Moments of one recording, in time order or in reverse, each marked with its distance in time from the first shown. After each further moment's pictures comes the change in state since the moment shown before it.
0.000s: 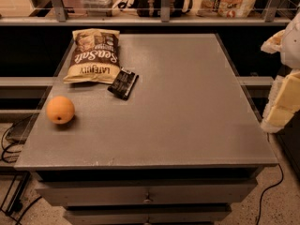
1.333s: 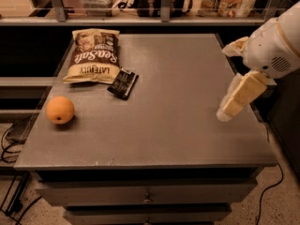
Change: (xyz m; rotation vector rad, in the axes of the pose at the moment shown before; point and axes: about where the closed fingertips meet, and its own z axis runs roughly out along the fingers) arm -0.064 -0.019 0.049 -0.067 -0.345 -0.005
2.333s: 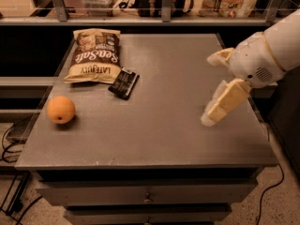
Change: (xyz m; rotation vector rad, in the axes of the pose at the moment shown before) arm -0.019 0.010 0.032 -0.078 -0.144 0.018
